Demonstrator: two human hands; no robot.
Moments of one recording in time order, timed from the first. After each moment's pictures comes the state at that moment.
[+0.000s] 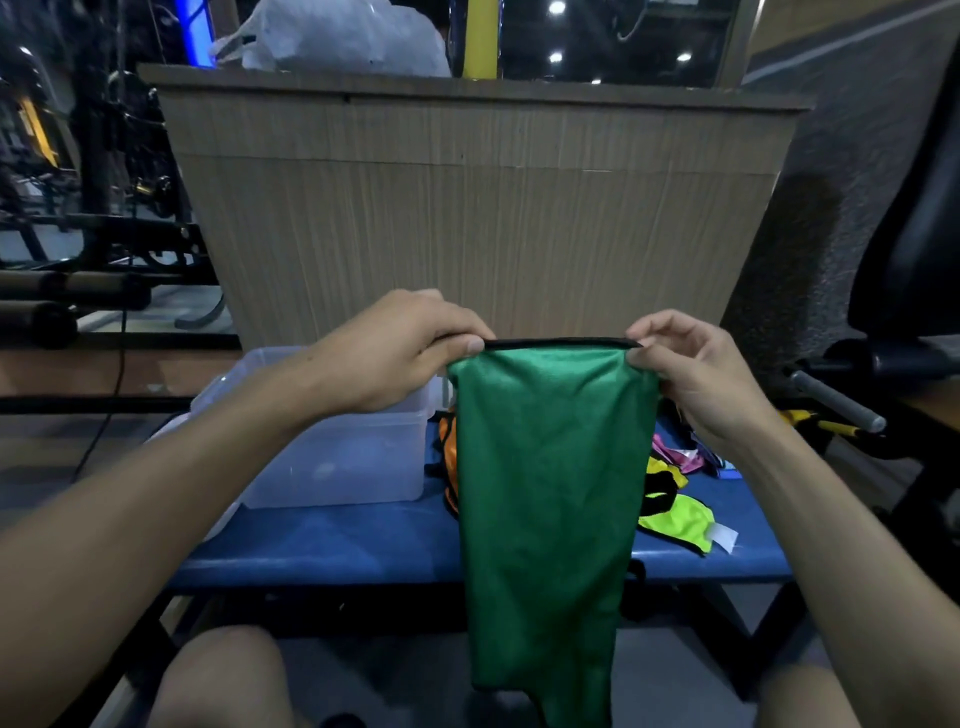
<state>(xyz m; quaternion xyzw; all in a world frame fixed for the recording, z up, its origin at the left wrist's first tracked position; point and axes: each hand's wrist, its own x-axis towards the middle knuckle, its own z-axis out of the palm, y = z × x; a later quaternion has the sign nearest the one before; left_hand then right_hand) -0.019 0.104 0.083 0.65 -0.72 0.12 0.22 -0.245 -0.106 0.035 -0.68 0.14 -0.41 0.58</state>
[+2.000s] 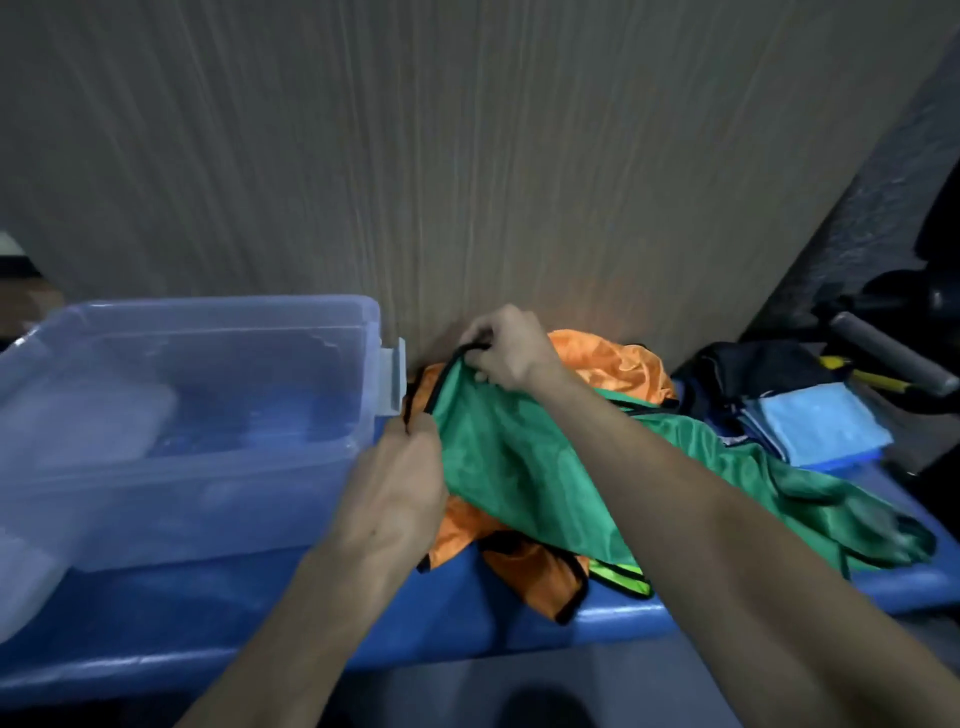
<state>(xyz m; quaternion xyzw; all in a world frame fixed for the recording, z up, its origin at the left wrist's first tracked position) 0.023 -0.036 -0.102 0.89 -0.43 -0.06 0.14 0.008 -0.242 -0.092 -0.90 0.30 -0.16 0.28</state>
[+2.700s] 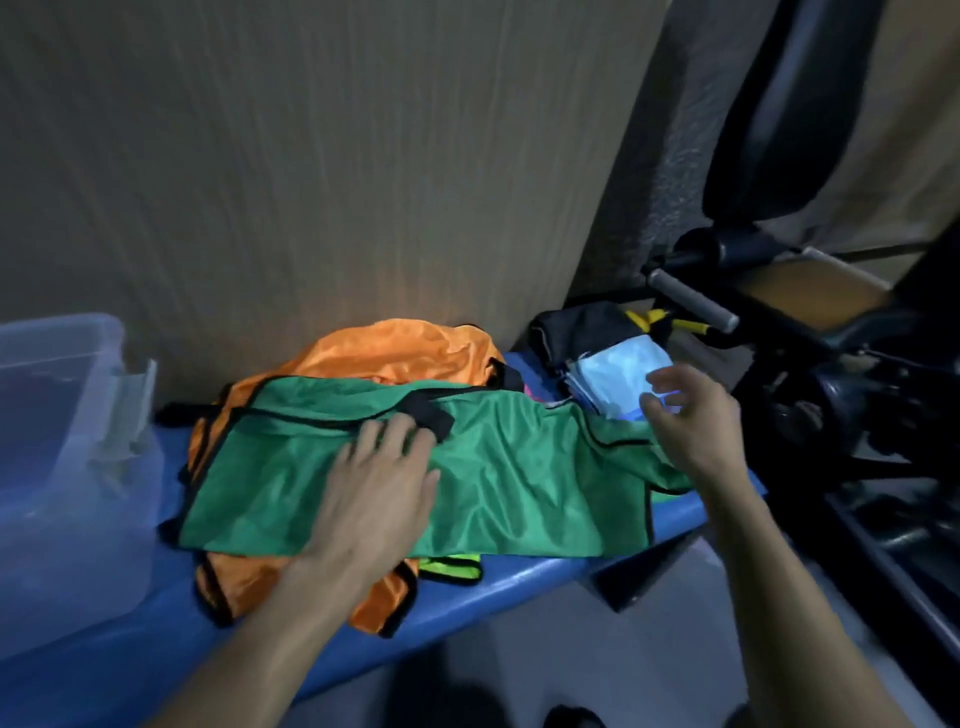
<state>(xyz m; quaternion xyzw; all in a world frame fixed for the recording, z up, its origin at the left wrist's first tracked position) -0.055 -0.140 -0.166 0.74 -0.65 0.10 0.13 -0.332 -0.318 -0.141 -0.71 0.57 -0.39 0.16</state>
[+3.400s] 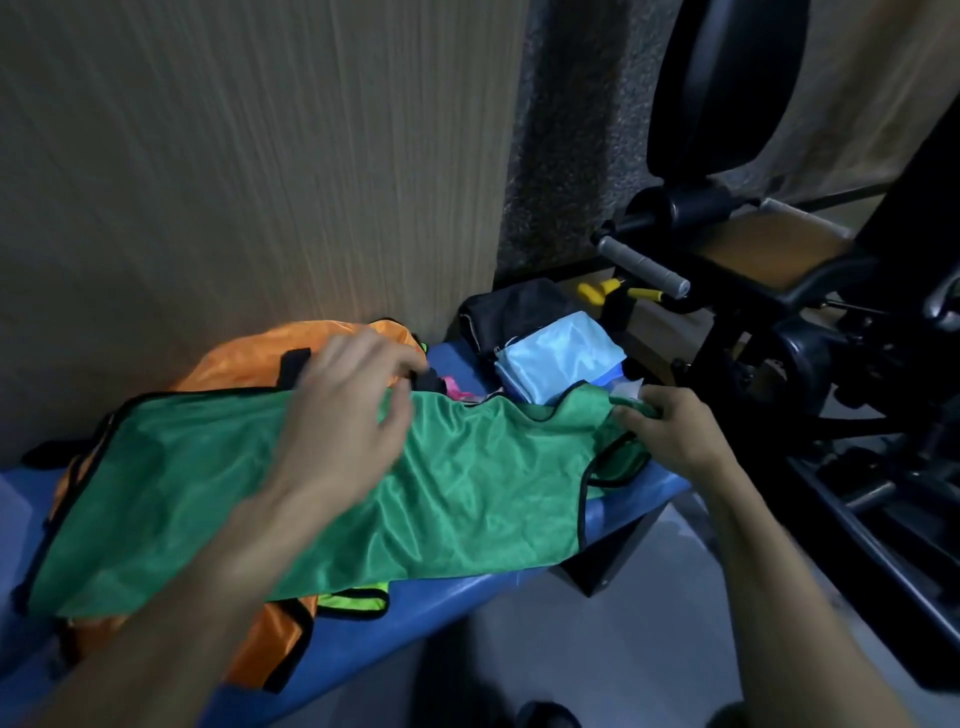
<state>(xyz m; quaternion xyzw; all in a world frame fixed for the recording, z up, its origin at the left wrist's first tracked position) -0.102 -0.219 -0.115 0.61 -0.70 0.12 0.35 -0.413 -0.365 -0.172 -0.72 0.58 -0.28 0.25</state>
